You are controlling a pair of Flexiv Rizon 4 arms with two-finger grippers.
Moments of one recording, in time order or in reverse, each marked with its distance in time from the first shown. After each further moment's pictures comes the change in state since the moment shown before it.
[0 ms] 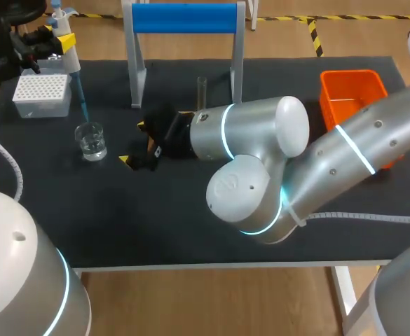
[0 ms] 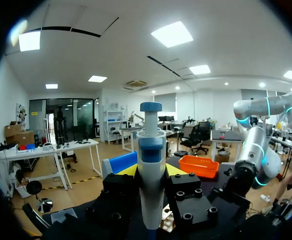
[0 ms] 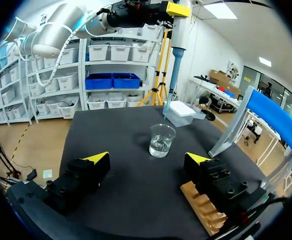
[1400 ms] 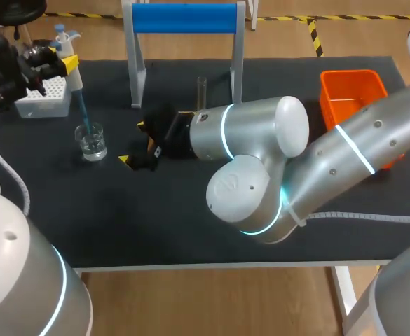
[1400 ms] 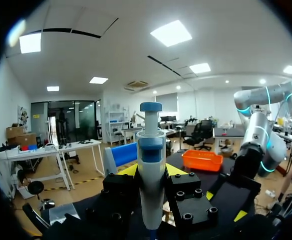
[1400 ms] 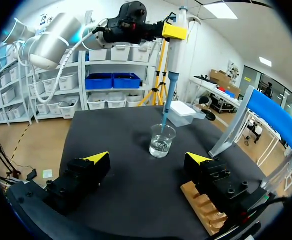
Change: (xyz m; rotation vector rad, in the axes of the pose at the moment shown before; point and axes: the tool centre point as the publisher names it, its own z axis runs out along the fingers) left arm -0.004 0.049 0.000 0.013 -0.022 0.029; right arm 0.000 0.000 0.000 0.000 0.000 0.000
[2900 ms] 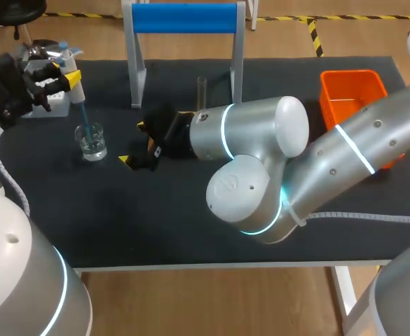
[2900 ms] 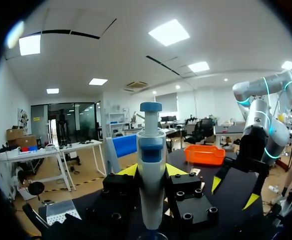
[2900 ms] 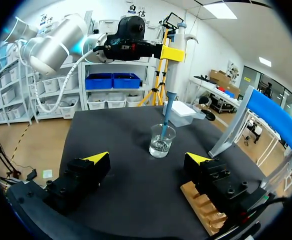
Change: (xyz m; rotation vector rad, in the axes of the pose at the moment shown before) left arm -0.006 0.041 0.002 0.010 -0.001 0.021; right arm 0.000 0.000 0.000 0.000 0.000 0.000
